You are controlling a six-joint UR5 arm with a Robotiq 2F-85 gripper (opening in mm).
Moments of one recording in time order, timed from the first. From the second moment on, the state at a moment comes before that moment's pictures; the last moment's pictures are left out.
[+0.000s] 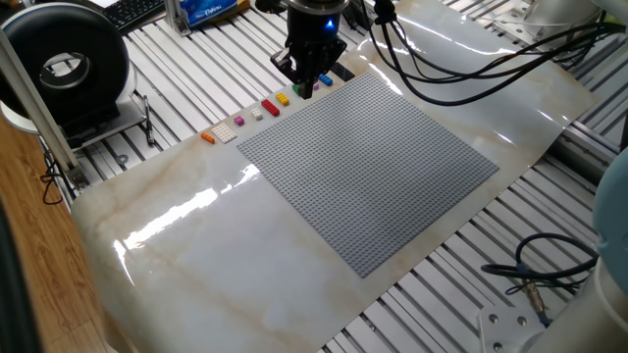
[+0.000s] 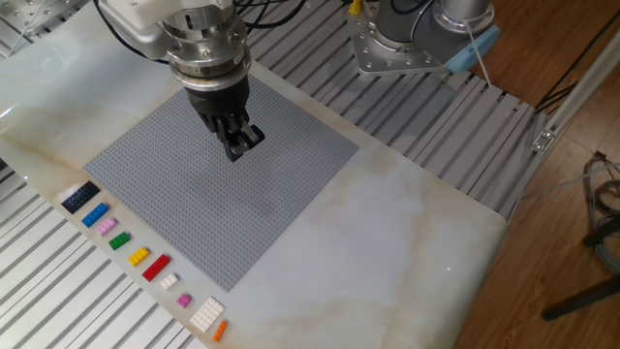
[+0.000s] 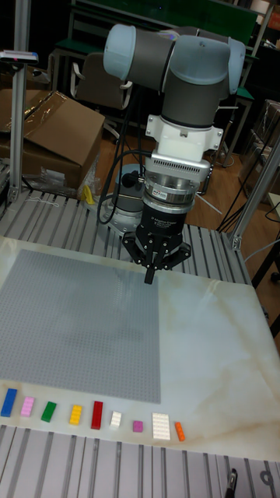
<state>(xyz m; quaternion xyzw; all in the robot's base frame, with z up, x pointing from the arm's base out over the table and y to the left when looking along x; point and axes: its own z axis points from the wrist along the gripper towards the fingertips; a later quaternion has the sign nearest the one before) 0.561 0.033 0.190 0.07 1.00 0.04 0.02</state>
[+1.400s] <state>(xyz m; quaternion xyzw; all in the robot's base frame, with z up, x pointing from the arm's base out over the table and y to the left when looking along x) 0.561 0.031 0.190 0.06 1.00 0.04 0.02</state>
